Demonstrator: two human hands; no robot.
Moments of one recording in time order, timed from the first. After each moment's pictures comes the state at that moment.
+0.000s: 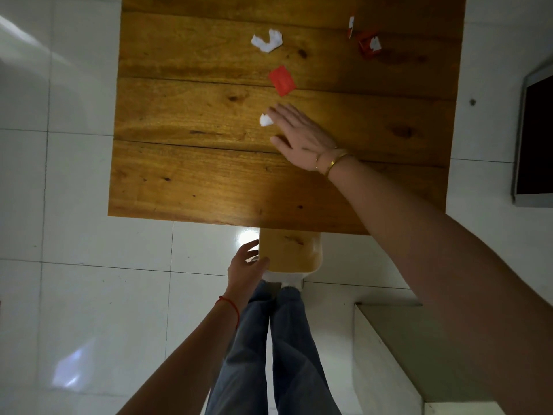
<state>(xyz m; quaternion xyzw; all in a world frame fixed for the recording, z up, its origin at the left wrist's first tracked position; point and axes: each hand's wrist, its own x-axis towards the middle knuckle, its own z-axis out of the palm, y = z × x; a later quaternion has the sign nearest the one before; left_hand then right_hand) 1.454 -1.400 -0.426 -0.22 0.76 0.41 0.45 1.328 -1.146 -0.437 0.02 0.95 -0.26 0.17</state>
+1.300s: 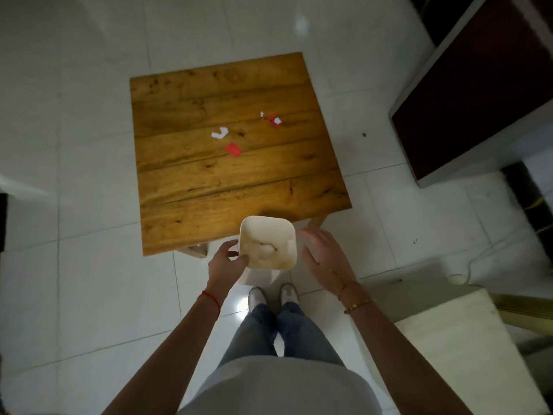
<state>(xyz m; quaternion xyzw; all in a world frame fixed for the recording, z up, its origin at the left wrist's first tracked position) 1.470 -1.436 -0.185 0.01 0.84 0.33 0.44 1.636 -1.285 -0.206 0.32 0.88 -0.35 -0.04</state>
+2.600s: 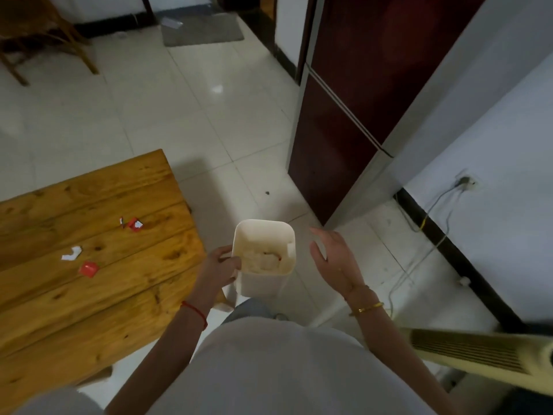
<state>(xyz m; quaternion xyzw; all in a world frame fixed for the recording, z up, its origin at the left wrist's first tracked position) 1.624 -1.017 -0.121 0.07 0.76 0.41 0.50 1.844 -0.904 -0.100 0.48 0.82 -0.30 -0.11</state>
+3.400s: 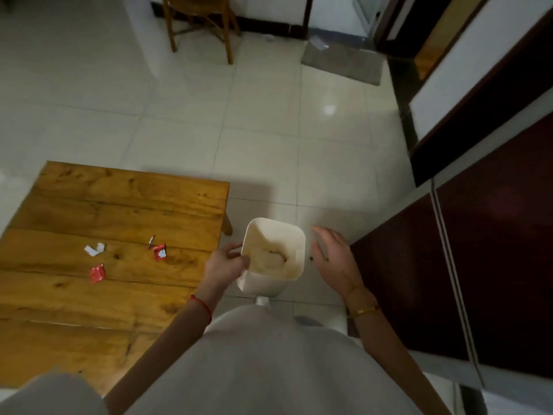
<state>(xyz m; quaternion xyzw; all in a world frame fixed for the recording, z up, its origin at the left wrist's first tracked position) 1.433 -0.790 -0.123 -0.09 0.77 0.50 0.39 1.553 -0.586 -0.106 0.25 0.91 -0.33 -0.05</state>
